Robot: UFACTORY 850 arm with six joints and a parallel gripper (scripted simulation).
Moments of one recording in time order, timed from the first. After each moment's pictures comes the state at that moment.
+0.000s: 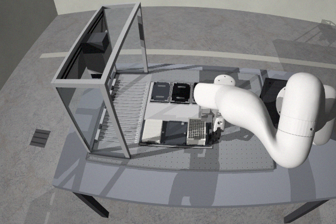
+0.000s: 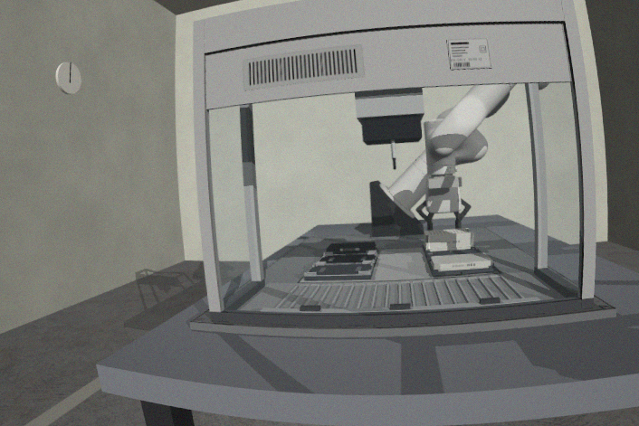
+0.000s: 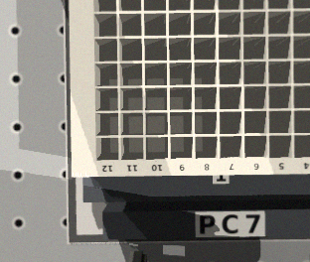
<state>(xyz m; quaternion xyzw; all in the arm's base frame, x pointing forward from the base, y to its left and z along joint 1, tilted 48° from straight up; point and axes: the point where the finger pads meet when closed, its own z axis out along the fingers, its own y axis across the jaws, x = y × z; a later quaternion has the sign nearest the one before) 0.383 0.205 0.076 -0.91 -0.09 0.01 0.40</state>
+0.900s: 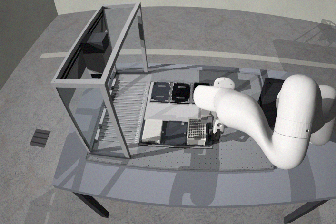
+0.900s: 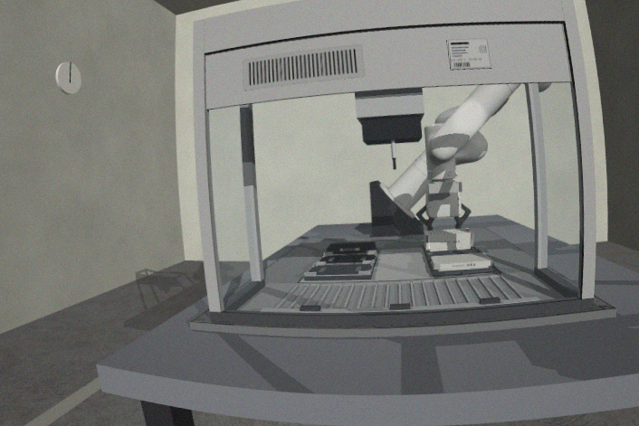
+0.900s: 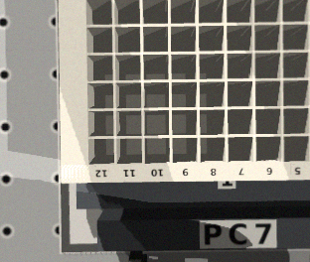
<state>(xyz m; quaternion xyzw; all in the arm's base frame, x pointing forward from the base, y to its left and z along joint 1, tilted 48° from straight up) 0.382 0.215 0.067 -0.91 -0.09 0.01 0.40</state>
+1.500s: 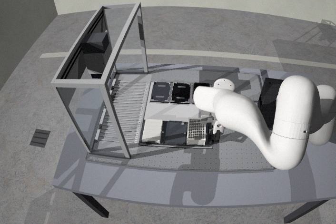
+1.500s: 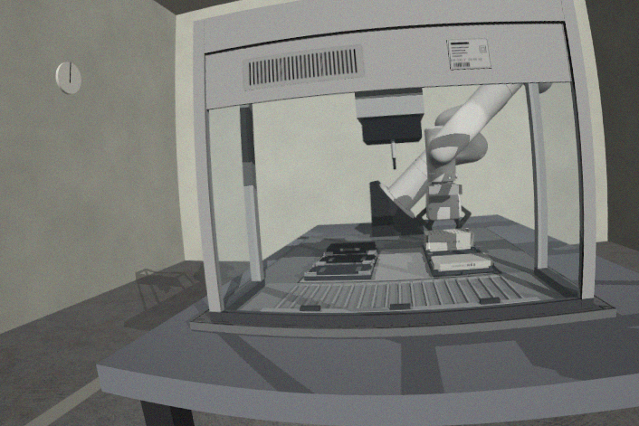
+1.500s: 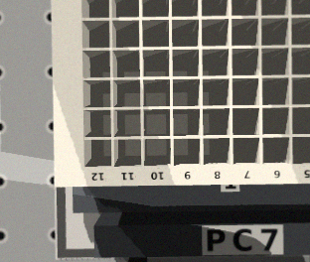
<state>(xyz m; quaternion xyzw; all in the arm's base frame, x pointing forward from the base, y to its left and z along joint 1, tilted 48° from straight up) 0.381 0.220 0.063 -0.91 -0.09 0.01 0.40</state>
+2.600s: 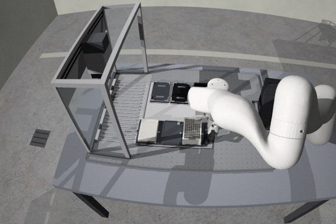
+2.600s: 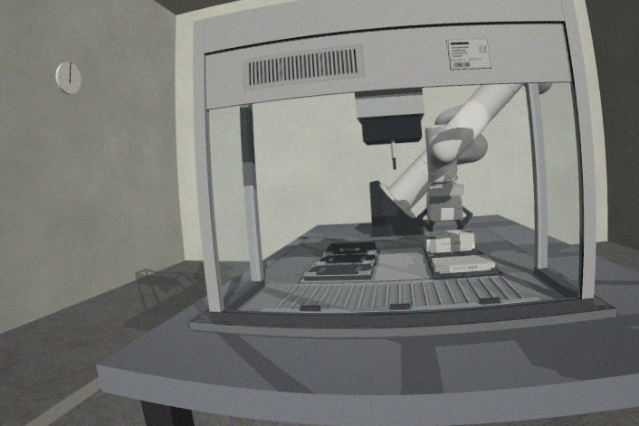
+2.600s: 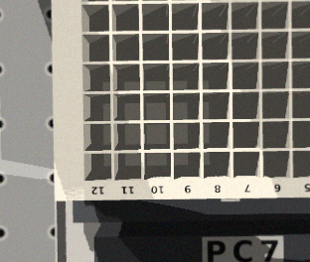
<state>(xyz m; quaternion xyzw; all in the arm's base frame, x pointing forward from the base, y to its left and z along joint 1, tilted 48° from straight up) 0.405 0.224 0.064 -0.91 -0.09 0.01 0.40</state>
